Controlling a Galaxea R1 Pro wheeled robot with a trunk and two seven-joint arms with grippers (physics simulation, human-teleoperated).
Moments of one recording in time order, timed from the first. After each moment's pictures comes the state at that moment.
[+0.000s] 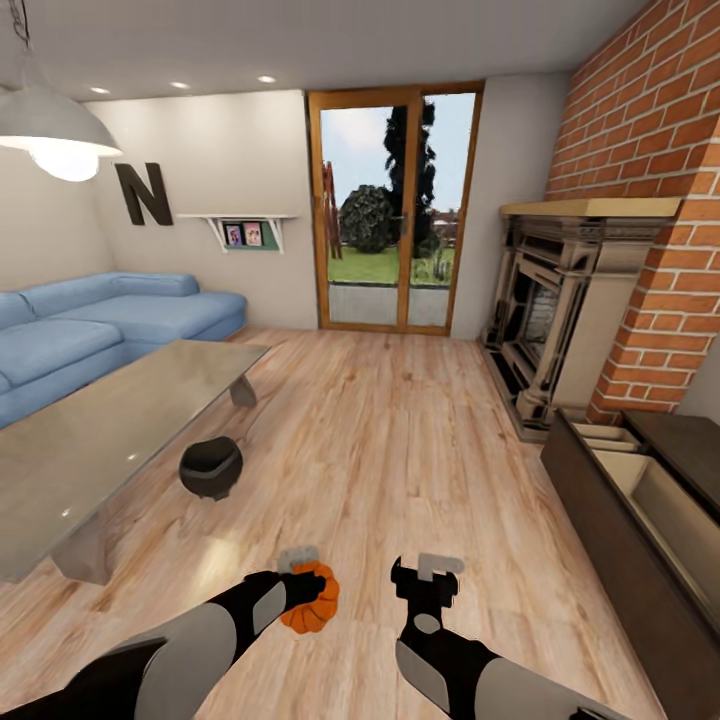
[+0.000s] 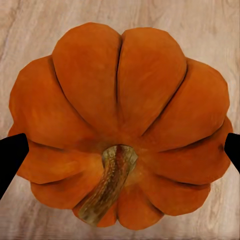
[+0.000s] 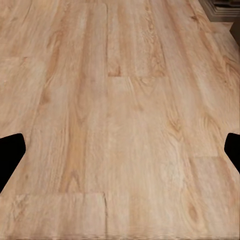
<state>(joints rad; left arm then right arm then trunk) -0.82 -0.15 0.24 -0.02 -0.02 0.17 0.03 -0.67 0.14 1.17 -0.33 -1.06 -0.34 -0.63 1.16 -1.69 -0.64</state>
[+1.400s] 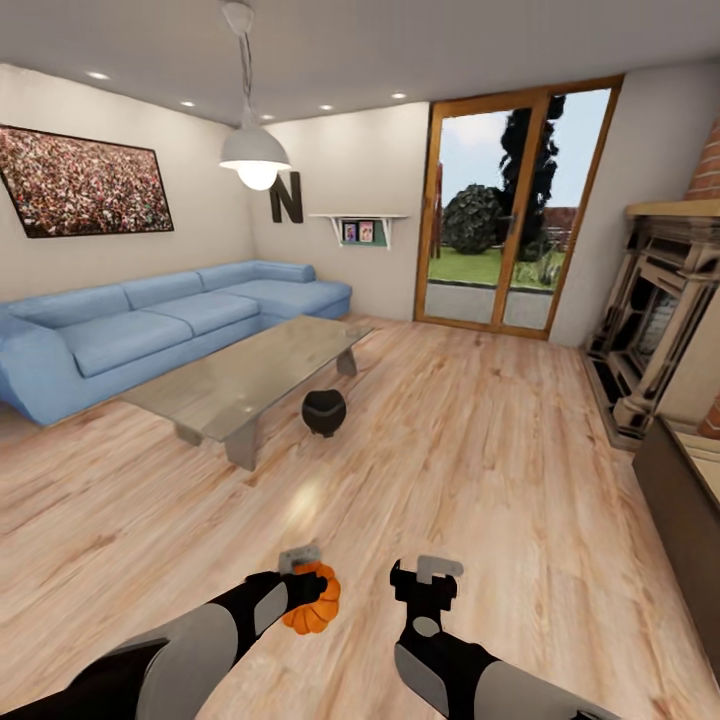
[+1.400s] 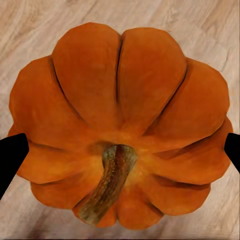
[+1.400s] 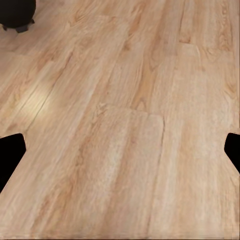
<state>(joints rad) -0.82 -0.15 0.24 -0.02 -0.02 0.17 0.02 -0.66 0.14 1.17 -0.33 -1.06 -0.34 -0.63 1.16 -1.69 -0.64</state>
